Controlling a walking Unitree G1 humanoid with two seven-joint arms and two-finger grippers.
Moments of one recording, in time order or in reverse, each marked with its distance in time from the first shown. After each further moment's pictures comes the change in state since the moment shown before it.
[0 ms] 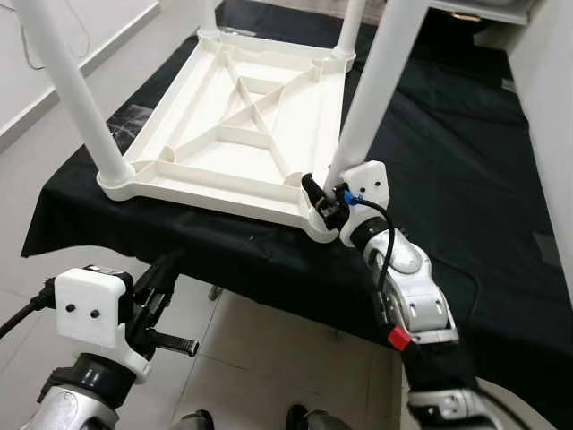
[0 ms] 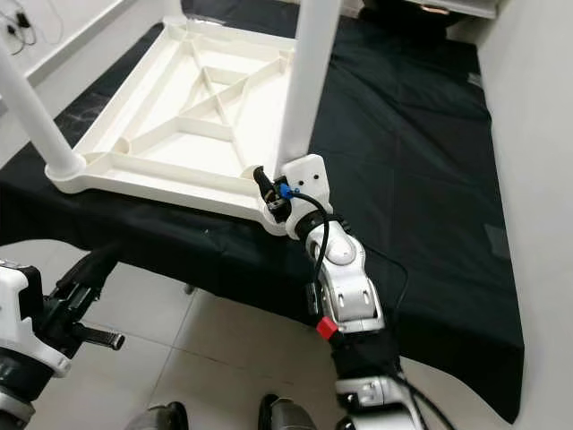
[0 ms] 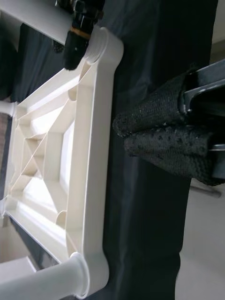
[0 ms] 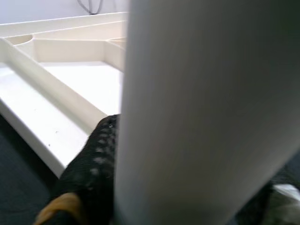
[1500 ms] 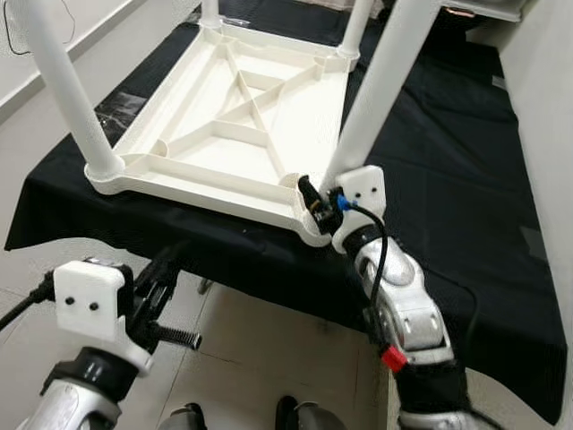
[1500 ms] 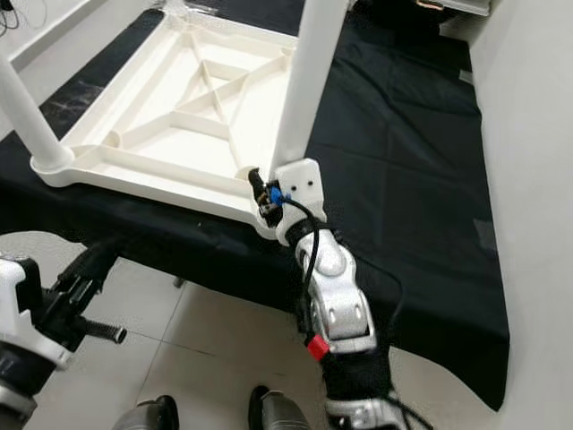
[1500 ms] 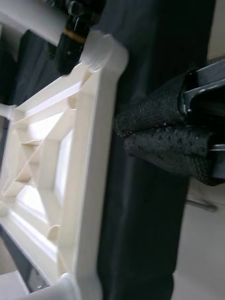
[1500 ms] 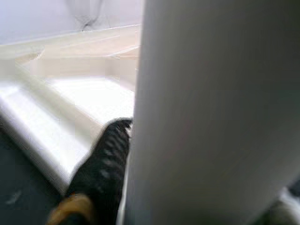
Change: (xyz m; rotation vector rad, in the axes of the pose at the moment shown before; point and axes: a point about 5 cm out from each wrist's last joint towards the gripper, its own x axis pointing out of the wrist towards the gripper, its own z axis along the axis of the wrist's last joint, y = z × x) left arm -0.002 -0.003 -0.002 -0.033 0.009 -0.003; right arm -0.007 0.026 0.016 0.029 -0.037 0.017
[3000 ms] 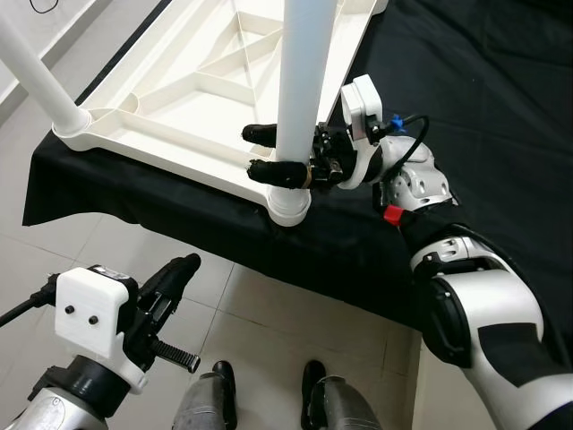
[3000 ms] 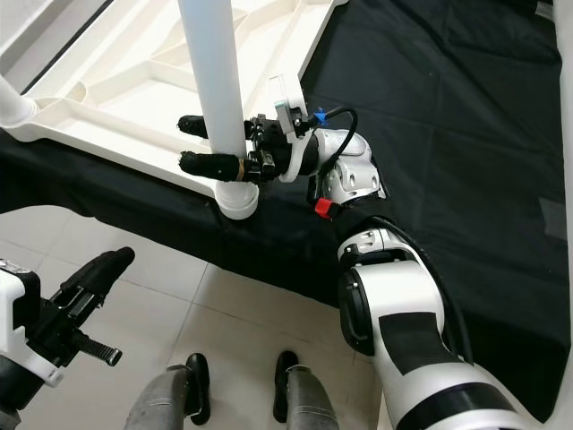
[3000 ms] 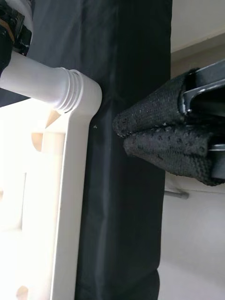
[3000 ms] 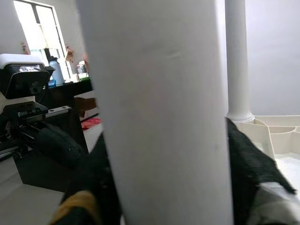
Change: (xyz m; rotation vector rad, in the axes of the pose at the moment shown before) left arm -0.003 -0.003 0.011 0.026 0.008 -0.120; right arm 0.046 -0.021 0.076 0.088 -0.334 1.158
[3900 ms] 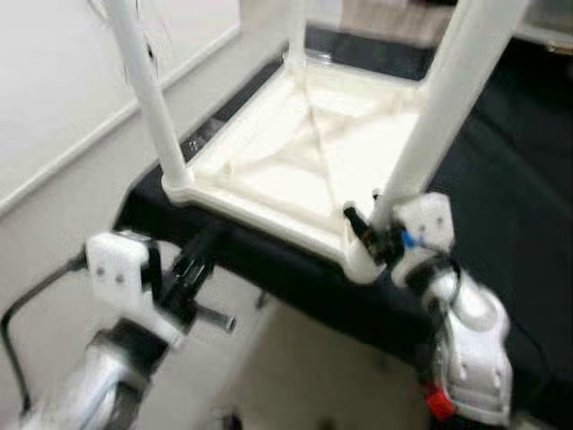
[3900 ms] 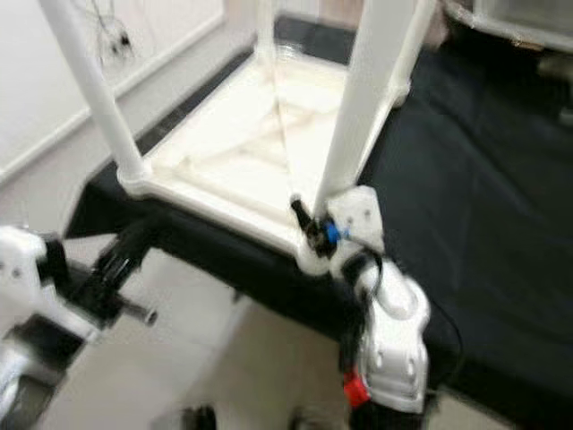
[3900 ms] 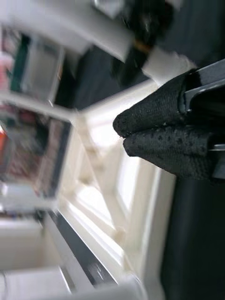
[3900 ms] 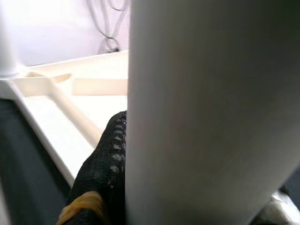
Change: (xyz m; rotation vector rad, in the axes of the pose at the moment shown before) left arm 0.045 -0.019 0.014 -0.202 -0.161 -0.127; right arm -0.078 0.107 -0.053 -0.110 0.434 -1.335
